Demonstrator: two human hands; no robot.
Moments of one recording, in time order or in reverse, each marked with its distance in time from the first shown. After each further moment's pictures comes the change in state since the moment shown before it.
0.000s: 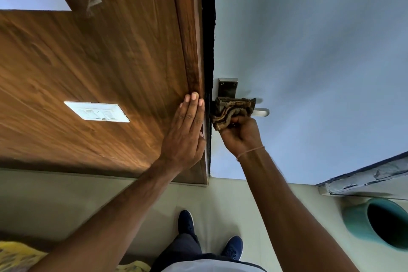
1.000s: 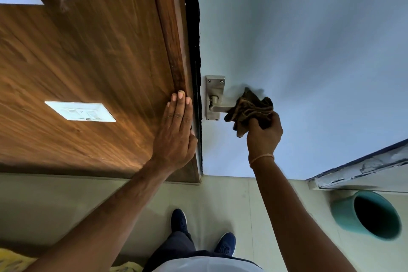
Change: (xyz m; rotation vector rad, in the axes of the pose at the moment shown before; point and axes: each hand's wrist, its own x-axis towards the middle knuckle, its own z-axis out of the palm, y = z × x) left_hand 0.001 0.007 0.012 -0.015 0.044 -0.038; right_hand -0.019 -0.050 -0.046 -0.975 0.376 -0.876
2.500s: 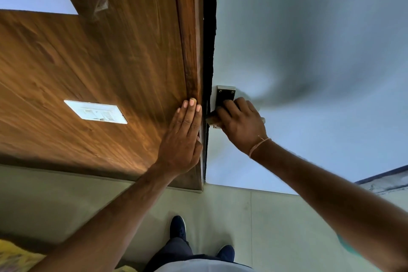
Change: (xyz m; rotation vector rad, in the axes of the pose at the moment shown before) left_hand -0.002 -0.004 -0.005 0.026 -0.024 0.022; right_hand 0.038 -0.009 0.045 -1.060 -0.413 -1.597
